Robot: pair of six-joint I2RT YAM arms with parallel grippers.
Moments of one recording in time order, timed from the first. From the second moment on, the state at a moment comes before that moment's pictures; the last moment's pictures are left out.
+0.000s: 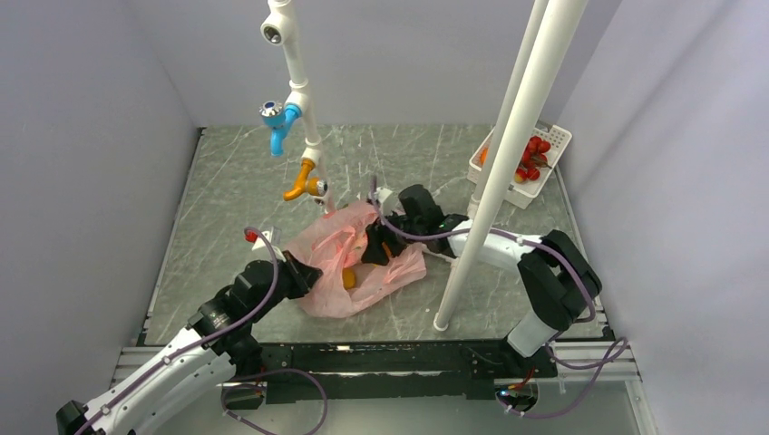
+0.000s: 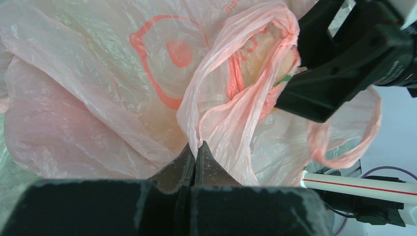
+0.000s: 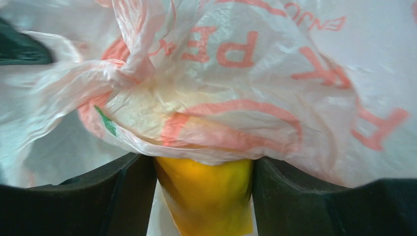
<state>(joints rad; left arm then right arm) -0.73 0.43 0.34 -0.34 -0.18 -0.88 0.75 1.63 0.94 -0.02 -0.46 0.04</state>
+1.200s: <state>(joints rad) -0.73 0.45 0.36 -0.31 -0.20 -0.85 0.50 1.19 0.85 0.03 -0.73 0.34</state>
